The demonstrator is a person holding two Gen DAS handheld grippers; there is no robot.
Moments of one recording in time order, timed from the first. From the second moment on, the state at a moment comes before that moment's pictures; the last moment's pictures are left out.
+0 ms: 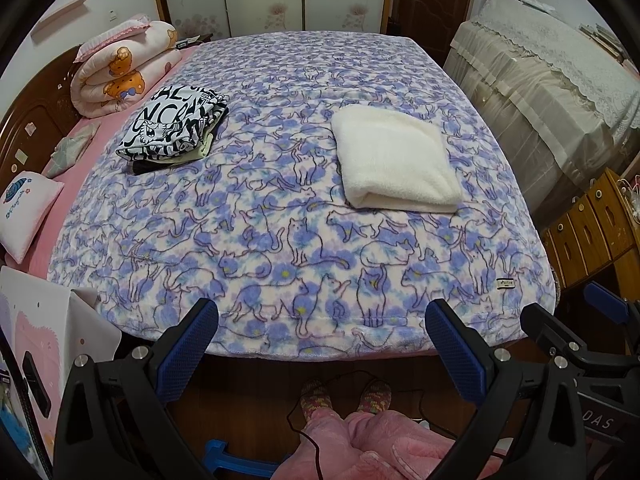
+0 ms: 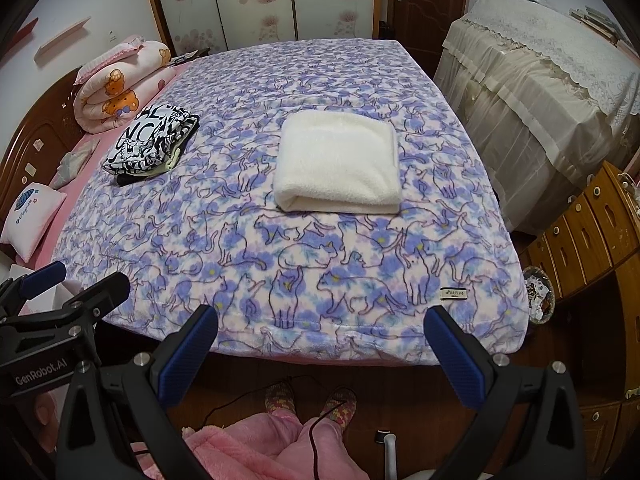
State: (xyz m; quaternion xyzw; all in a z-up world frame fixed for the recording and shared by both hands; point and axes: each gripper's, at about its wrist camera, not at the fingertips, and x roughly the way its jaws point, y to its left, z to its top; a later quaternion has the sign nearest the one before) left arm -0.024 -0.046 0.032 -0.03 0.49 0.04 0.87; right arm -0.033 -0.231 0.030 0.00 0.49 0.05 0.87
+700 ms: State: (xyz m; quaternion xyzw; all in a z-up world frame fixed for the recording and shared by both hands) left arm -0.022 -0.048 0.033 -0.03 0.49 0.04 0.87; right arm -0.031 -0.231 0.030 -0.01 0.49 0.05 0.87
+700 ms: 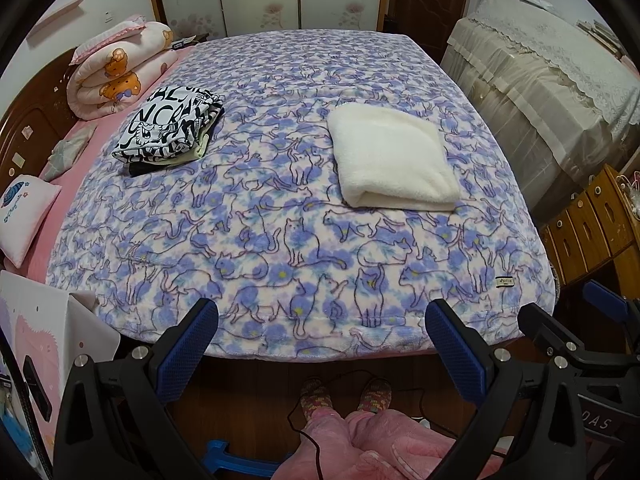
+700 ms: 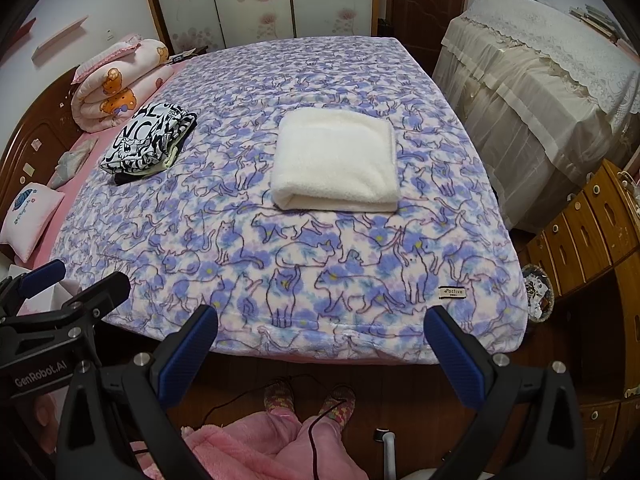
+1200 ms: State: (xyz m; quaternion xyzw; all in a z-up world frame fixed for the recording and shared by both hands) left arm -0.020 -0.045 0.033 -0.03 0.50 0.04 0.87; right arm -0.030 -0.229 0.030 -0.01 0.49 0.05 0.87
